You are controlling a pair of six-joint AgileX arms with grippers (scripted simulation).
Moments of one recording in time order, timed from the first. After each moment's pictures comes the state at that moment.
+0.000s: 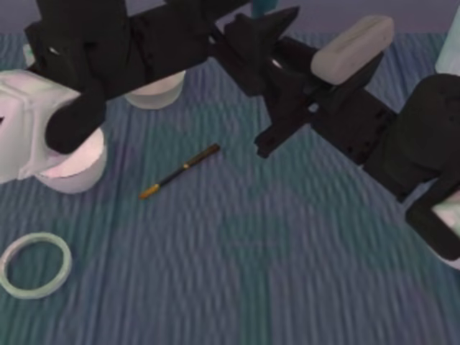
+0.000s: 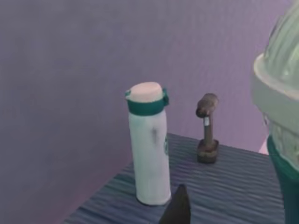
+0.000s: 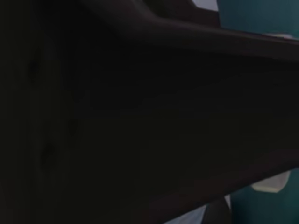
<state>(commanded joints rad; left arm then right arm) -0.53 1.56 1.01 0.52 0.52 0.10 0.63 1.63 0.71 1.08 -0.15 0.07</state>
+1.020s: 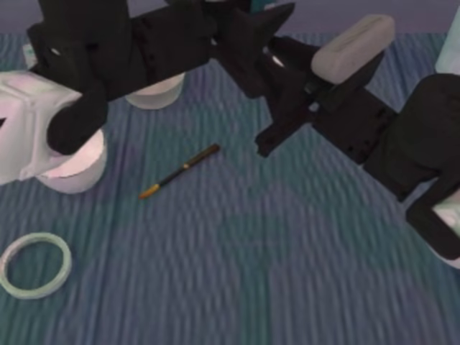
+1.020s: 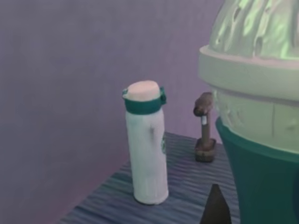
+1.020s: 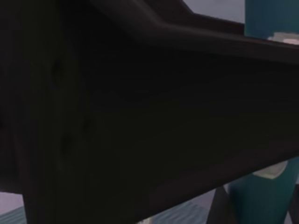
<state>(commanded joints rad) -0.53 1.56 1.01 0.52 0.52 0.10 0.63 1.63 0.71 1.08 -0.15 0.07</state>
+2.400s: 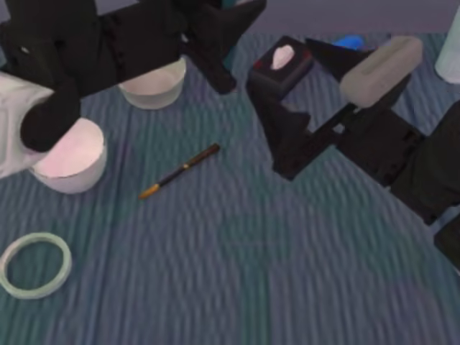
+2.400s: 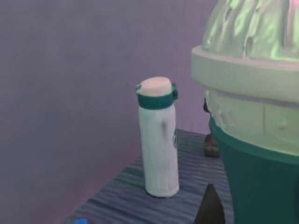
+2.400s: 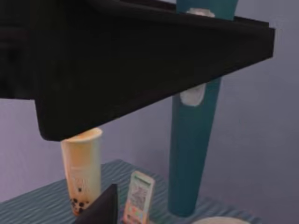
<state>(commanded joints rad) -0.46 1.52 0.98 0.51 0.58 0.11 0.61 1.53 0.59 1.09 -0.16 0.07</state>
